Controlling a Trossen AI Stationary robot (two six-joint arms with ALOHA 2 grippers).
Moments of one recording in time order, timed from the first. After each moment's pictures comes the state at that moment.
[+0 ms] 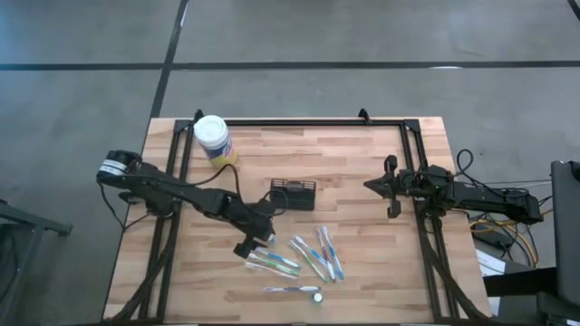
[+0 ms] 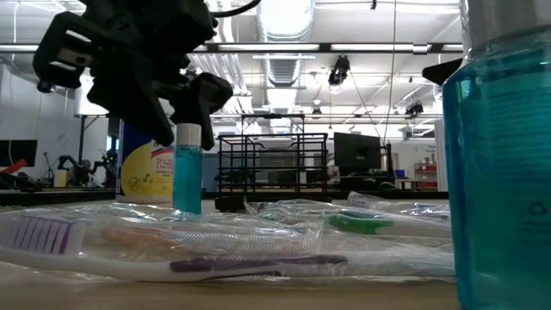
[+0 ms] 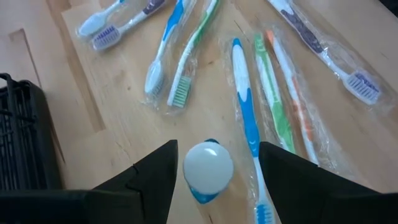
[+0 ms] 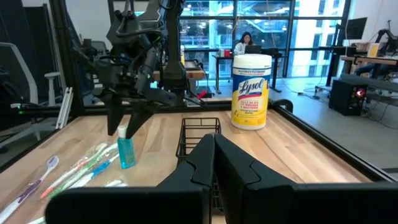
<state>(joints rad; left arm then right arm) -0.23 1.50 0.85 -0.19 0.14 0.21 -0.19 0.17 0.01 0.21 -0.13 0.04</state>
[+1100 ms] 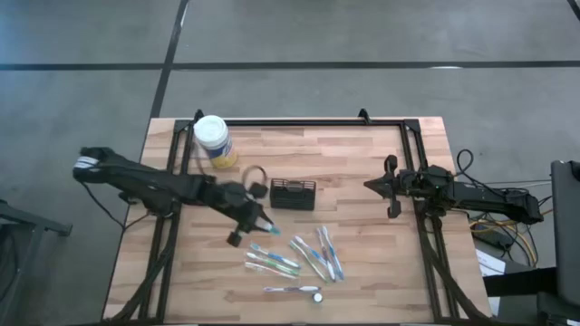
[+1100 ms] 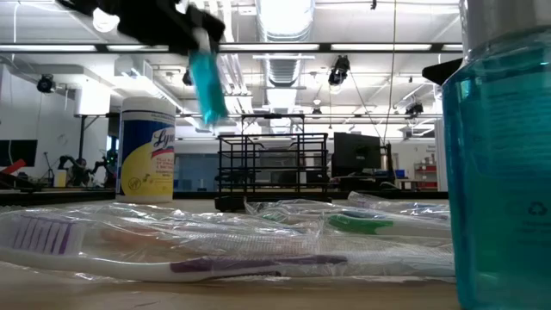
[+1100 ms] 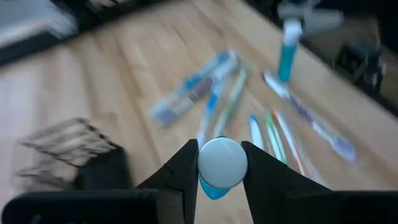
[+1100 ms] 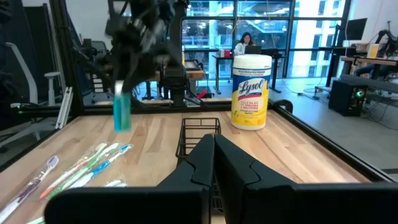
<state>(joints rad) -0.17 1.21 0.84 -0.18 0.14 0.26 -0.19 0.17 0.01 0.21 -0.13 0.04</state>
